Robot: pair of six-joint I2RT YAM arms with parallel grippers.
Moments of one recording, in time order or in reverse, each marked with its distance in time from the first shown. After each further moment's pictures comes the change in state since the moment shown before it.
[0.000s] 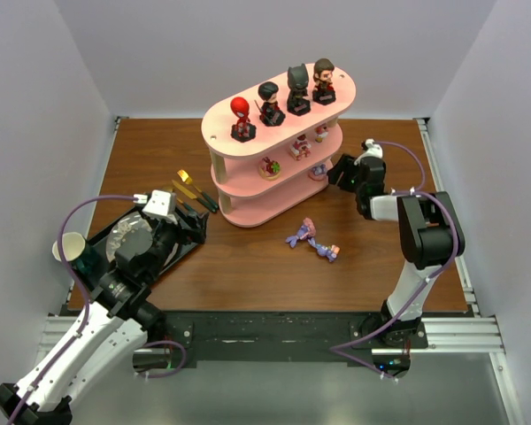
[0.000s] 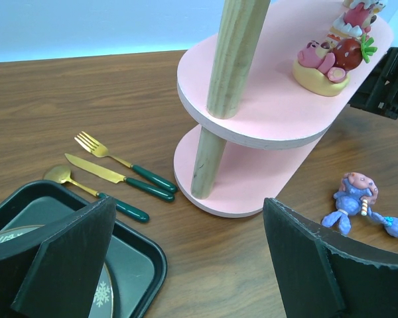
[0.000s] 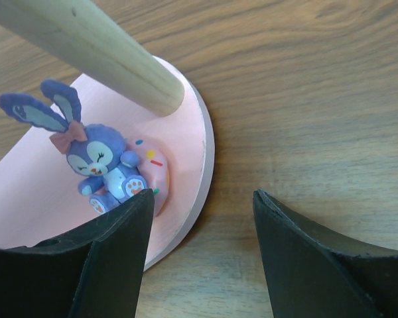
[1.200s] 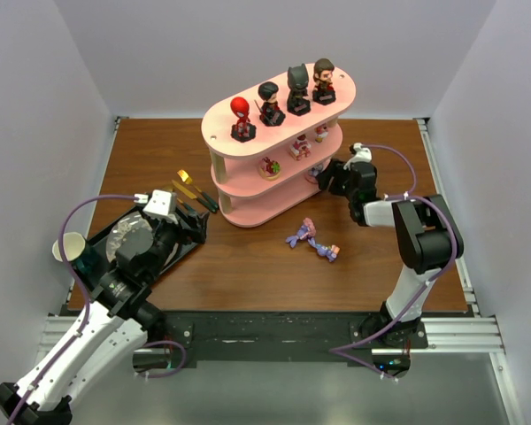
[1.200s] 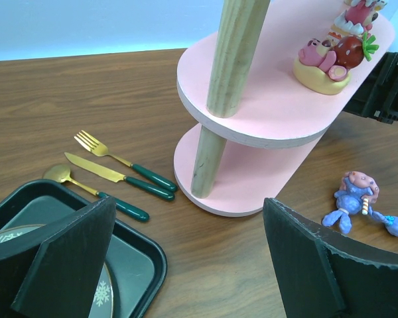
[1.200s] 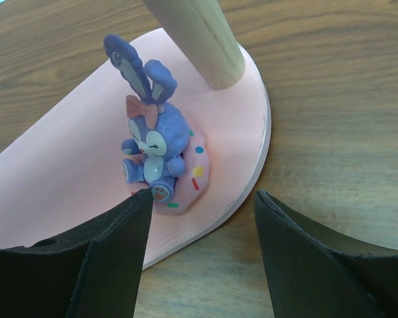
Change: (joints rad) left arm 0.000 0.005 0.000 0.000 0.000 0.000; right arm 0.077 -0.032 -0.058 0.061 -0.003 -0.027
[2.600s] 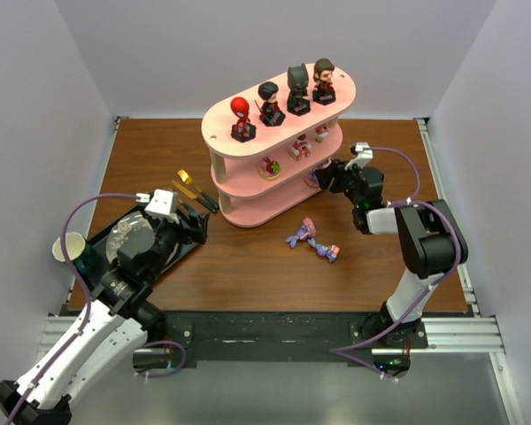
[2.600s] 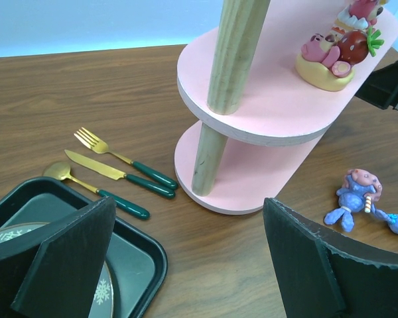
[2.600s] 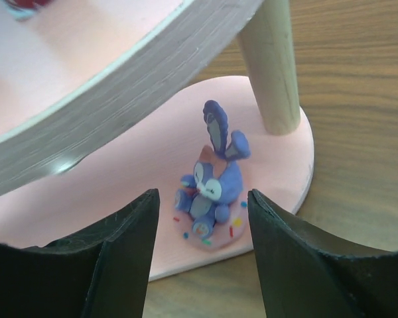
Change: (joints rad) left arm -0.004 0.015 0.000 0.000 -0.009 0.000; right arm -0.011 -0.031 -0.086 0.273 -0.152 -0.086
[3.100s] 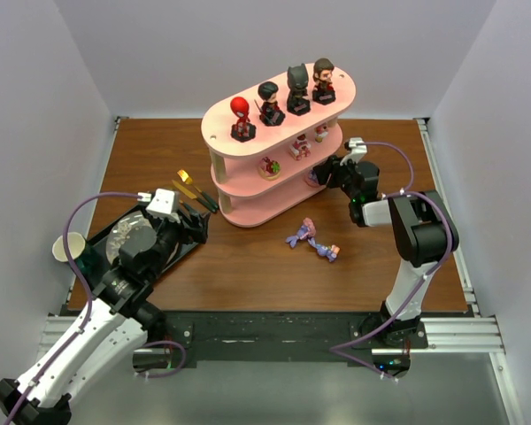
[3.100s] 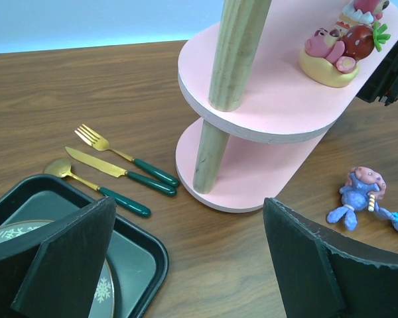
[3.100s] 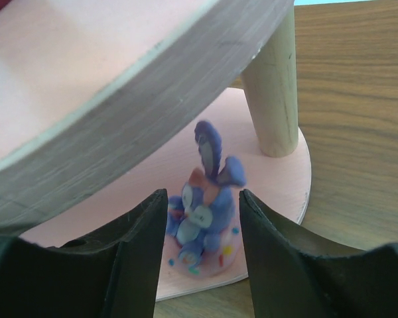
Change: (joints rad) left arm 0.000 0.013 0.000 0.000 -0.002 0.000; right arm 0.002 0.095 0.087 0.012 -0.016 -0.056
